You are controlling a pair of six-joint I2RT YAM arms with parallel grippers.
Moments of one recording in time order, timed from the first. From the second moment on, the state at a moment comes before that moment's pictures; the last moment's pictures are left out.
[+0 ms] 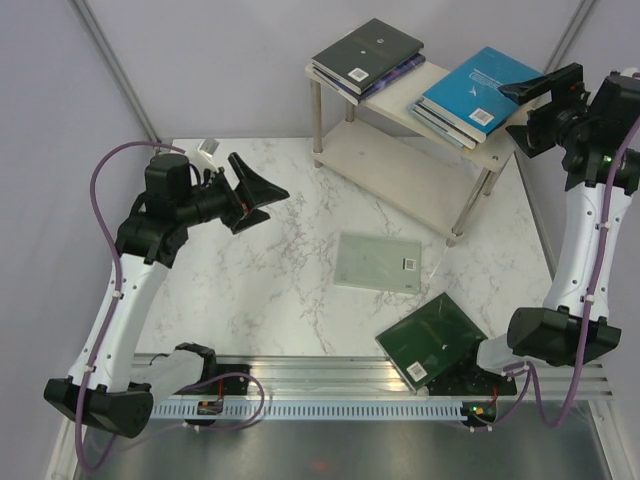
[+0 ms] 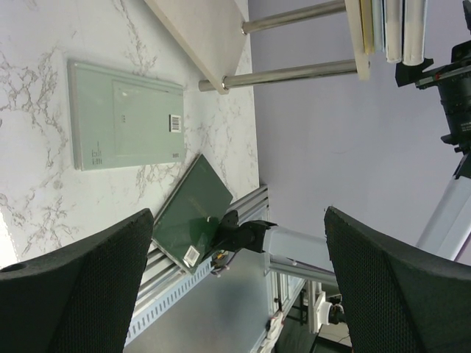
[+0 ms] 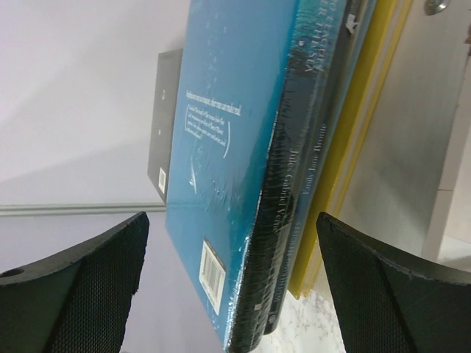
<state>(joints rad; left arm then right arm) -0.23 1.07 1.30 -0.66 0.60 -0.90 -0.33 1.46 1.86 -0.69 -0.47 1.02</state>
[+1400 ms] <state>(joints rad) -0.51 1.67 1.33 -0.66 0.47 -0.75 0.12 1.11 0.82 -0.86 -0.24 0.66</state>
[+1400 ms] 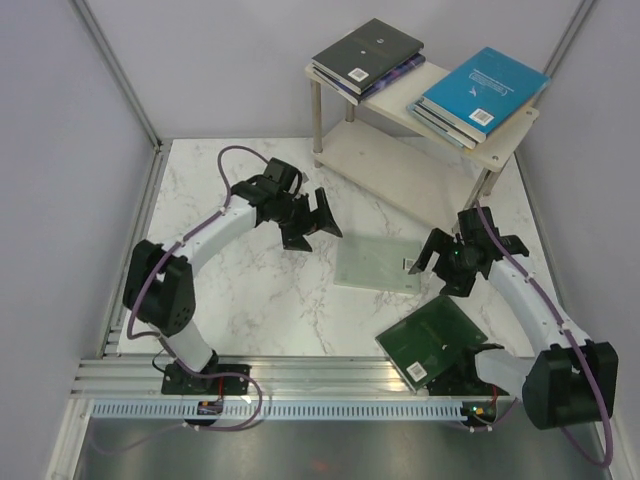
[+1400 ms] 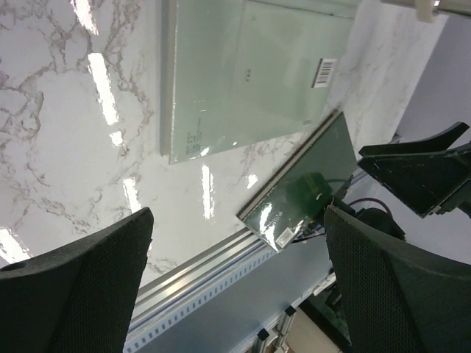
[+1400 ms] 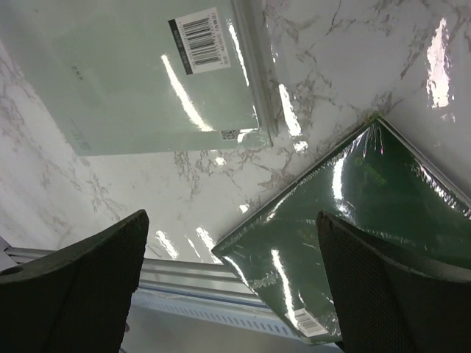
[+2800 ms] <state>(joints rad) -0.53 1.95 1.21 -0.29 0.56 -0.81 0.10 1.44 0.59 -0.12 -0.46 0.74</state>
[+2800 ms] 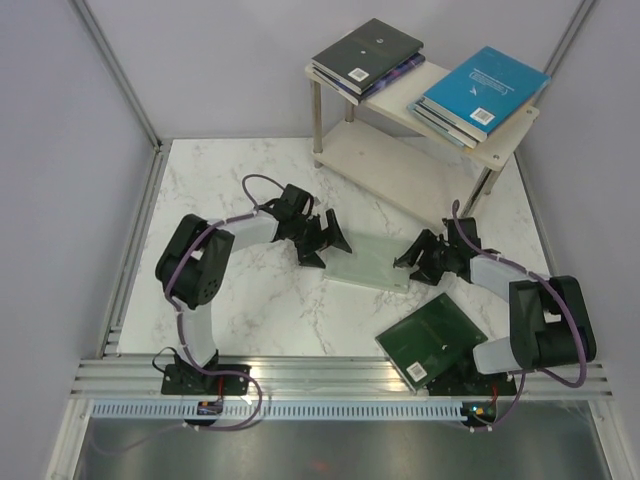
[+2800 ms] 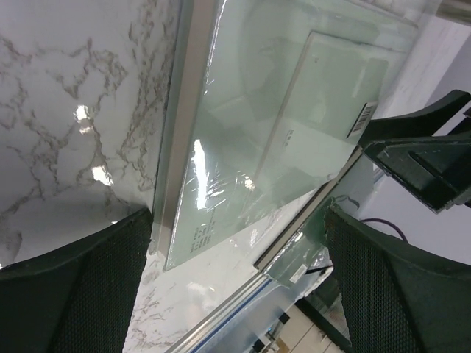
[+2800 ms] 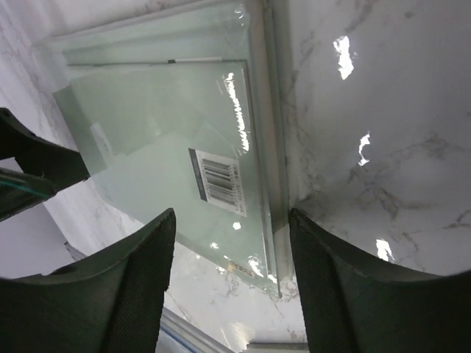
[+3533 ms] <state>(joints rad) -0.46 1.75 0.83 0.10 0.72 -1.01 0.22 1.00 0.55 0.10 -0.68 1.10</state>
